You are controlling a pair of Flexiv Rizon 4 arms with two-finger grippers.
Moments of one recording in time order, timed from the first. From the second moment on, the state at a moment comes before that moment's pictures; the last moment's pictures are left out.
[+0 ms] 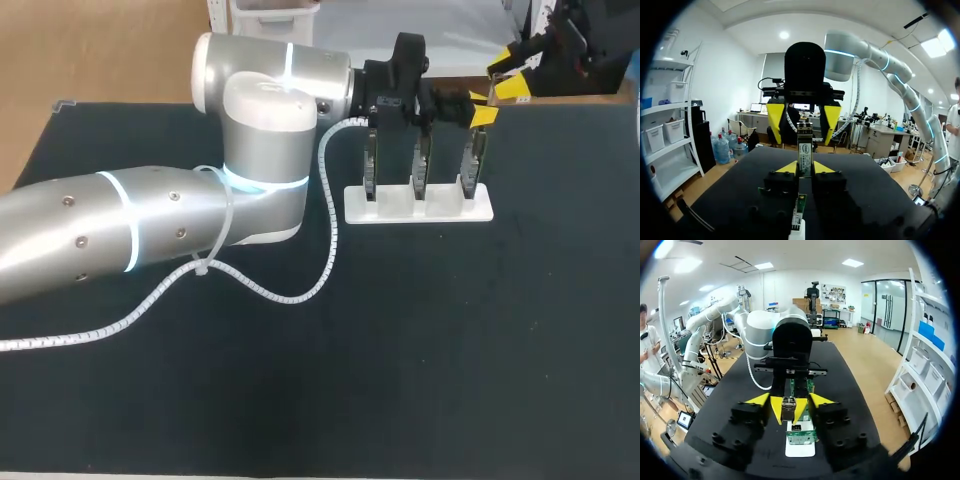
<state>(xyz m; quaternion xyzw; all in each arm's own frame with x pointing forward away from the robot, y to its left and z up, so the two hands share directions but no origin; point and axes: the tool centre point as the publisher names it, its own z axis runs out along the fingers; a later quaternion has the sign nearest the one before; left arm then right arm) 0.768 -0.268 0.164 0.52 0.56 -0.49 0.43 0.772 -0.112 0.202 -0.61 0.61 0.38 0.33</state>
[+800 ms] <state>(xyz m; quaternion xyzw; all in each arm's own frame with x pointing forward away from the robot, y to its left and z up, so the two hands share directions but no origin) 0.770 -0.267 0.161 0.52 0.56 -0.48 0.43 0.776 -0.116 0.202 -0.60 0.62 0.38 0.33</state>
